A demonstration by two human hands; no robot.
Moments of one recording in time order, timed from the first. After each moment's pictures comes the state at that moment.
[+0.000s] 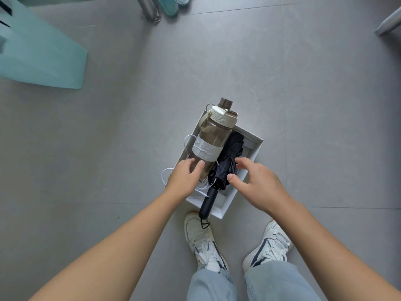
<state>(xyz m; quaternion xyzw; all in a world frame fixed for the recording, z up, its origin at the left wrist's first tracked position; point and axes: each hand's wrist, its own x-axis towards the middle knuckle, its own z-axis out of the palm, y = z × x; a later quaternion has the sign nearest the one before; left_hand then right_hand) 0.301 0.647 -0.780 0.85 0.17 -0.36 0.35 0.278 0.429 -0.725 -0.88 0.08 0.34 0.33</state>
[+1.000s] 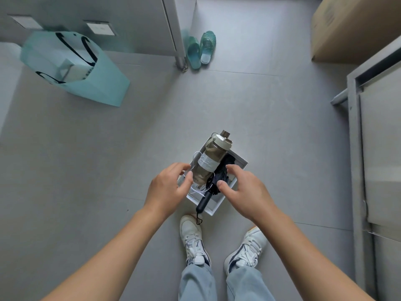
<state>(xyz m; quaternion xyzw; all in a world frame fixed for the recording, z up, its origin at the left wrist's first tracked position) 0.262 0.671 -0.535 0.94 0.03 -0.12 0.30 0.271 0.451 -0.515 -0.90 0.03 0.29 0.32</state>
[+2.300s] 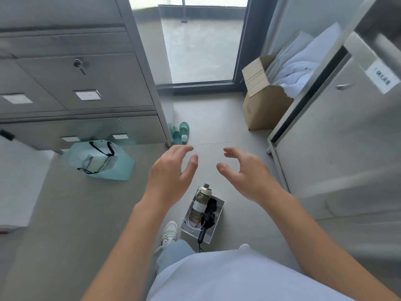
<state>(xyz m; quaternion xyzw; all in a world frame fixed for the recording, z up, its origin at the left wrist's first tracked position) 0.304 0.652 -0.059 0.94 -0.13 0.01 0.33 0.272 0.446 -0.052 -0.93 0.05 0.07 0.35</state>
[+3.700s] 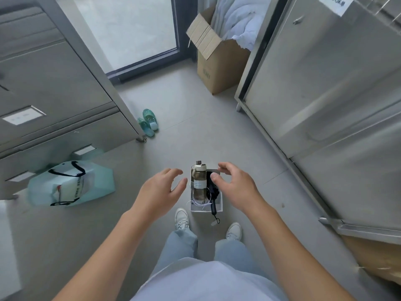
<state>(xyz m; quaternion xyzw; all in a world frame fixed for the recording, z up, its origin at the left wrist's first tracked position) 0.355 0.782 -0.149 0.90 -0.32 -0.22 0.21 0.235 0.588 -0.122 -0.82 0.35 0.09 0.44</state>
